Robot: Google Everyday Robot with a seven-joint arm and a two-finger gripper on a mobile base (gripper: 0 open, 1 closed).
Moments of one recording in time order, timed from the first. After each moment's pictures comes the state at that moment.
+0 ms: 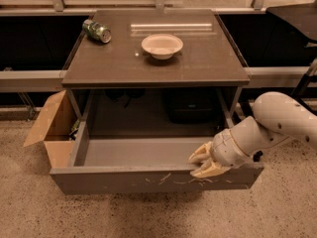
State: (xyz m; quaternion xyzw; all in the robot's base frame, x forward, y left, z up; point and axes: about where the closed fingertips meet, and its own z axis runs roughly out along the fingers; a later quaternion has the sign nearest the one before) arm 0.447 -0.123 0.675 -0.71 0.61 0.26 0.24
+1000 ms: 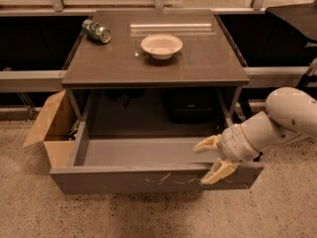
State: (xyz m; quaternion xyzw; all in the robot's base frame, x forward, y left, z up) arm 0.454 -0.134 0.695 -0.70 0.61 0.25 0.26
